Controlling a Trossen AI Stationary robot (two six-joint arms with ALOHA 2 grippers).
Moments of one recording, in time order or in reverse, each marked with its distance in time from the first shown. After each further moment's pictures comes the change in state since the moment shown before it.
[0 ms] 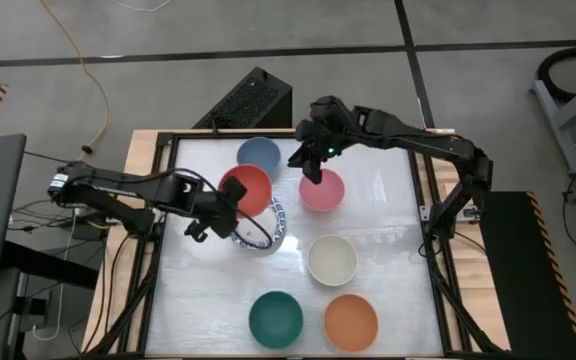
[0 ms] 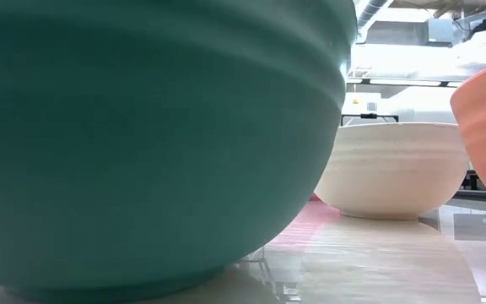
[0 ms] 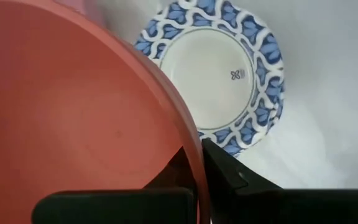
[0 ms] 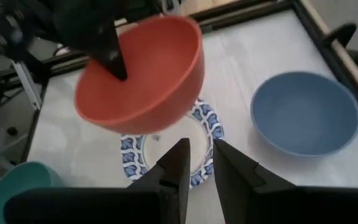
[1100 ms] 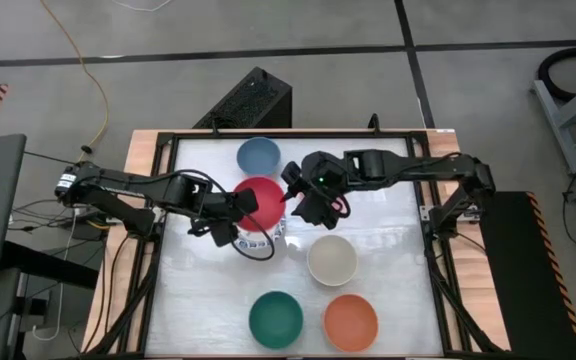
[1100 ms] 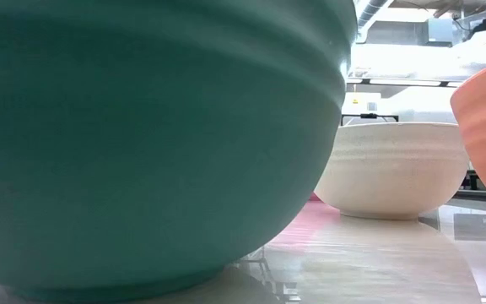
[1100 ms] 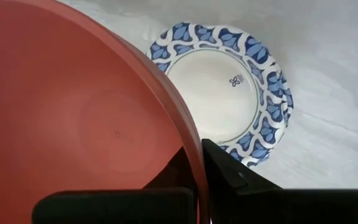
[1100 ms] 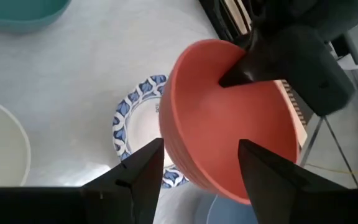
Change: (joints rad) left arm -0.011 0.065 0.068 0.005 0.064 0.385; right arm 0.342 0.003 0.009 -0.060 0.261 -1.050
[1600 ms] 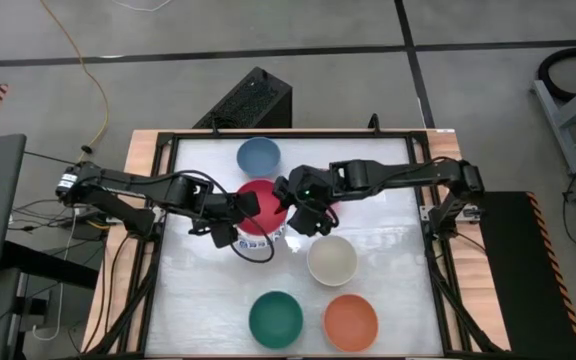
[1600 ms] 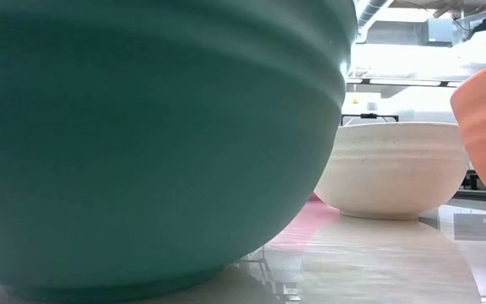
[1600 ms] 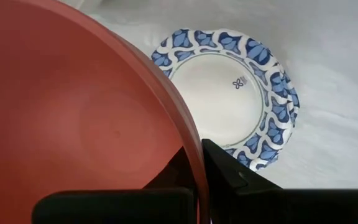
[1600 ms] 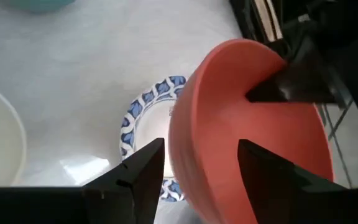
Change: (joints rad) left arm 0.000 0.009 0.000 0.019 0.004 0.069; right arm 0.028 0.081 0.000 0.004 0.000 -0.108
